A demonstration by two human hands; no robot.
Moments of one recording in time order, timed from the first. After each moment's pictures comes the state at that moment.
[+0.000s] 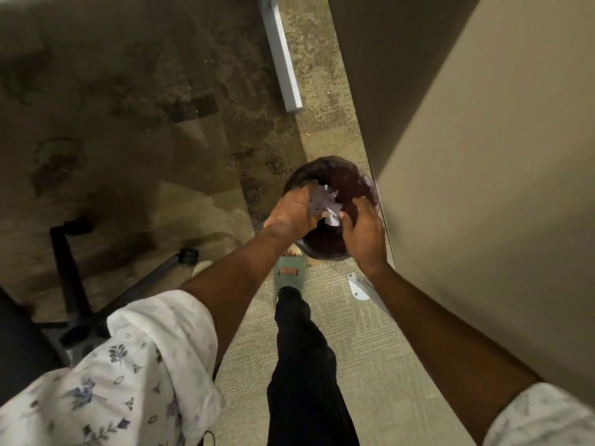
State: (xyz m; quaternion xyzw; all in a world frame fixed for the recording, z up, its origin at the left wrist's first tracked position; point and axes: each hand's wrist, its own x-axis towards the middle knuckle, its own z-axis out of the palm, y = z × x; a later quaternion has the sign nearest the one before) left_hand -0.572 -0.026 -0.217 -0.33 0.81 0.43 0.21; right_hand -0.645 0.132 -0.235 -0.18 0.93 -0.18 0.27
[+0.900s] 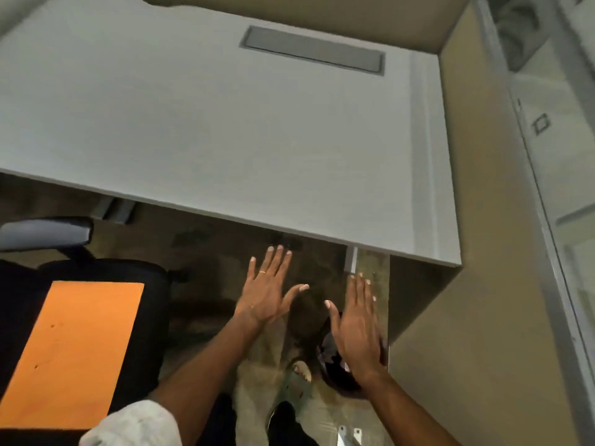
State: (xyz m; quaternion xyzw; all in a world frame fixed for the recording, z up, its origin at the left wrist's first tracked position) left_hand -0.407 -0.127 0.072 -0.45 0.87 0.21 0.06; right_hand -0.578 0.010 0.060 -0.50 0.86 -0.05 0.12
